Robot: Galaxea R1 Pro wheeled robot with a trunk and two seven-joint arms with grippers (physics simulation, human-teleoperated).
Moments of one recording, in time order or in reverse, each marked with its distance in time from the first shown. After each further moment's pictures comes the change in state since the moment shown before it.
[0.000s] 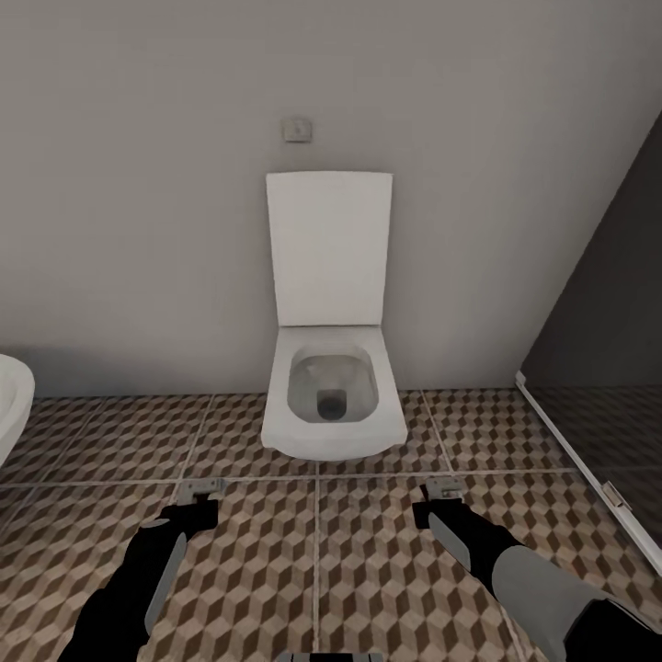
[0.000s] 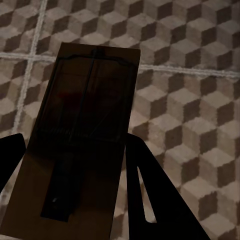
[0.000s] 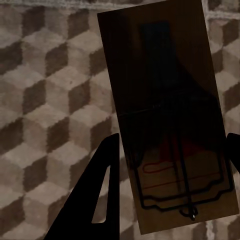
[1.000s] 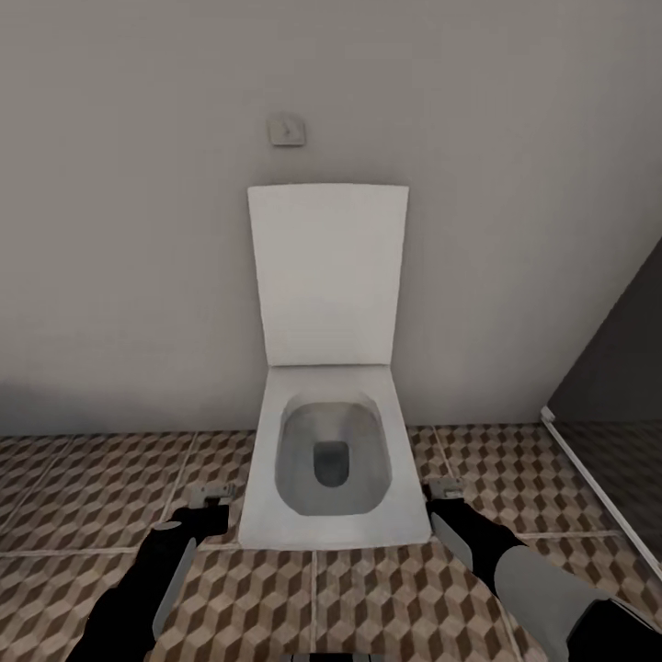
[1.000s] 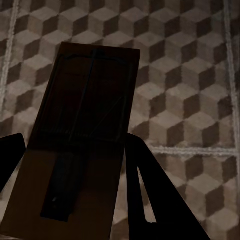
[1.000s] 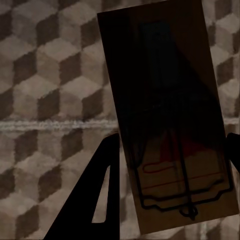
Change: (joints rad) left arm 0.000 0.003 -0.069 0.028 0.002 -0.005 -0.008; right arm 0.000 -0.009 -0.001 -0.001 0.001 0.001 0.003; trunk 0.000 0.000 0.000
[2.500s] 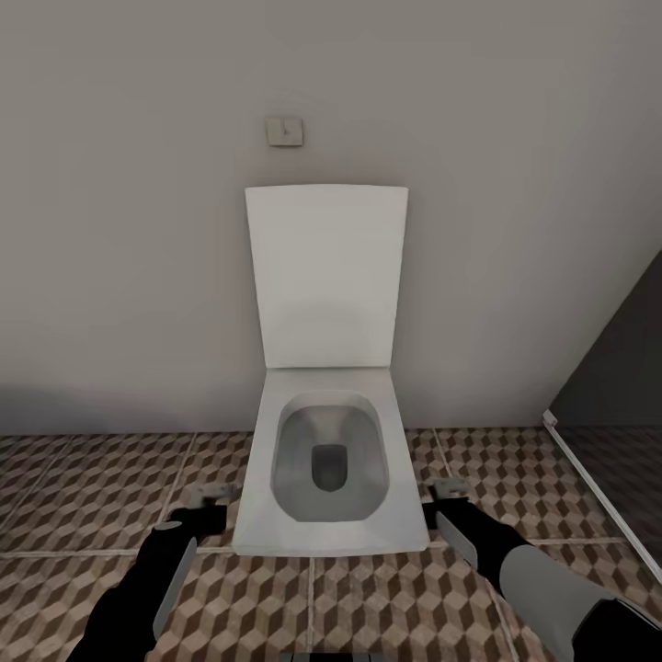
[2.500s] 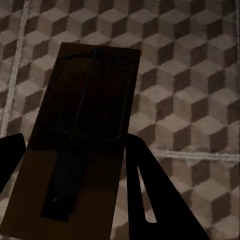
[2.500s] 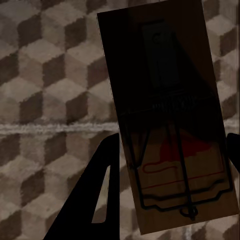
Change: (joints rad) left arm 0.000 -0.002 -0.001 -0.001 -0.002 0.006 0.041; right arm -0.001 -0.017 -0.003 -0.002 0.000 0.022 -0.005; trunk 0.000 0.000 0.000
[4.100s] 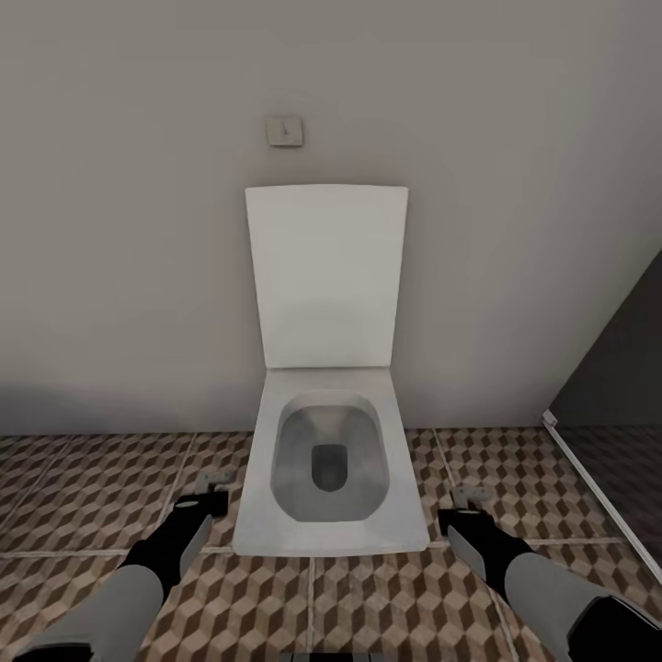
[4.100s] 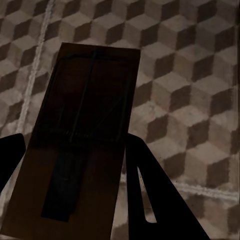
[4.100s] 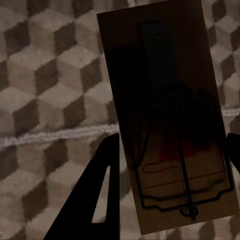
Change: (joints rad) left arm -0.314 0.008 0.003 0.637 0.012 -0.329 0.100; right arm 0.000 0.002 -0.011 0.133 -0.006 -0.169 -0.059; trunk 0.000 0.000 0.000
